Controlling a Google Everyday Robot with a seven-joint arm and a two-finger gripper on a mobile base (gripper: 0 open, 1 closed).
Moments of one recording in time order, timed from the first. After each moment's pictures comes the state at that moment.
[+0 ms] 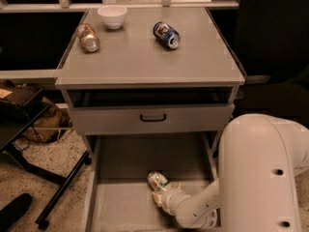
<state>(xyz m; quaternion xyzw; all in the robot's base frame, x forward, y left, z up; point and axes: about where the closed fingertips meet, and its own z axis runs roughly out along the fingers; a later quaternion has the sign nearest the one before) 0.502 -0.027 0.348 -0.18 0.91 0.16 0.34</state>
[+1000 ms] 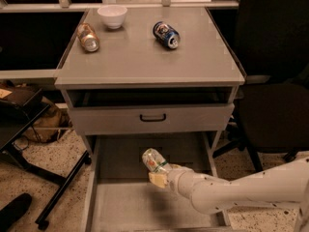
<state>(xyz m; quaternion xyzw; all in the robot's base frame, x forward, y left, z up) 0.518 -0.036 0.501 -0.18 0.88 0.21 0.39</state>
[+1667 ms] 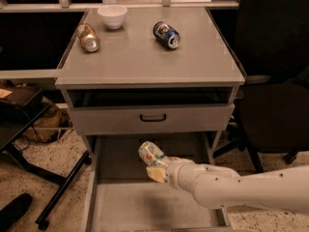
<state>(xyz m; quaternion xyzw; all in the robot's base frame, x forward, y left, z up) 0.509 -0.027 0.559 -0.21 0.88 0.20 0.39</state>
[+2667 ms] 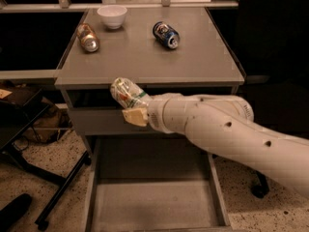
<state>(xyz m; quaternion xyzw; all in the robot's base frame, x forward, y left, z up) 0.546 0.031 0.814 -0.28 0.82 0.19 0.46</state>
